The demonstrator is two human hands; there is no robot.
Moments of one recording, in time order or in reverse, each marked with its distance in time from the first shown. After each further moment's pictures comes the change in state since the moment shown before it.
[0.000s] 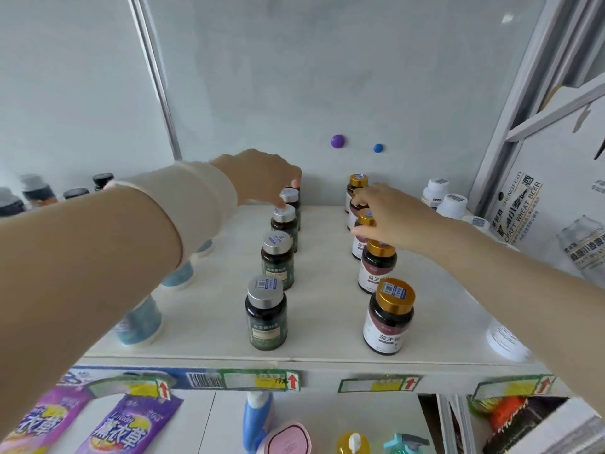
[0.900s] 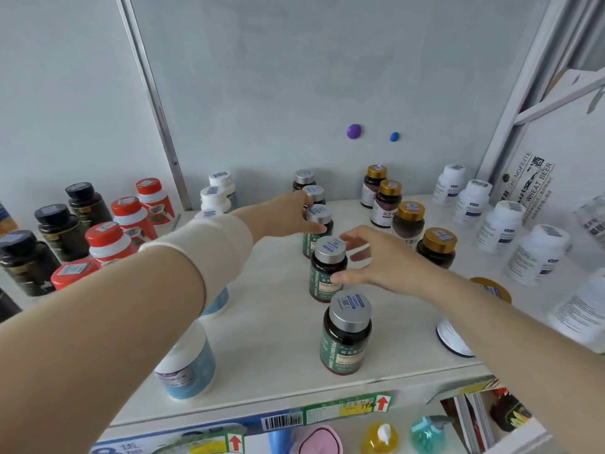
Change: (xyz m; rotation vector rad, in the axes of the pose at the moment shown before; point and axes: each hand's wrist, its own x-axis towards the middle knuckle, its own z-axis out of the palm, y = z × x) left_hand 0.021 -0.035 0.078 -0.705 -0.066 0.082; right_hand 0.012 -0.089 0.058 0.625 -0.102 0.290
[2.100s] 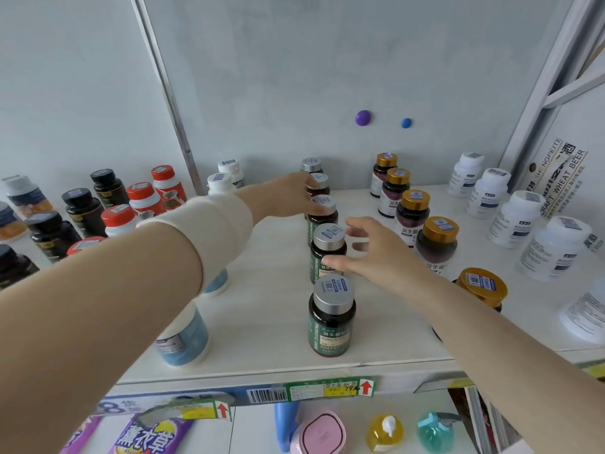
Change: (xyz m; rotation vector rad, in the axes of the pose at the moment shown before) left_hand -0.006 0.017 -0.004 -0.076 0.056 -0.067; right_hand -0.012 0.005 0.011 0.222 0.085 0.012
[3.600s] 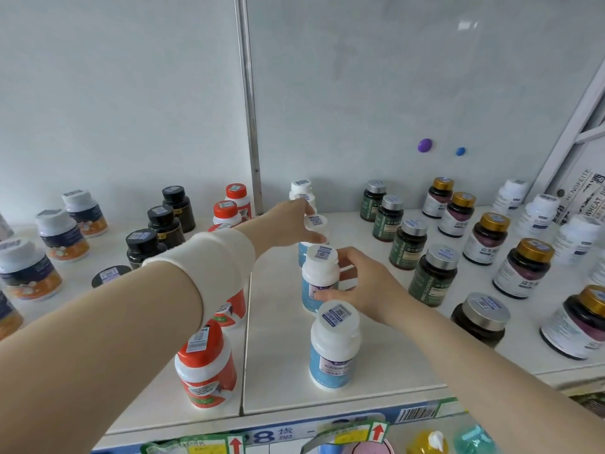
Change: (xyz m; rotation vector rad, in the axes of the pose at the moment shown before) left_hand -0.056 -0.134 -0.065 0.065 0.031 0.019; right_hand 0.025 -0.086 0.143 0.031 -0.016 -0.060
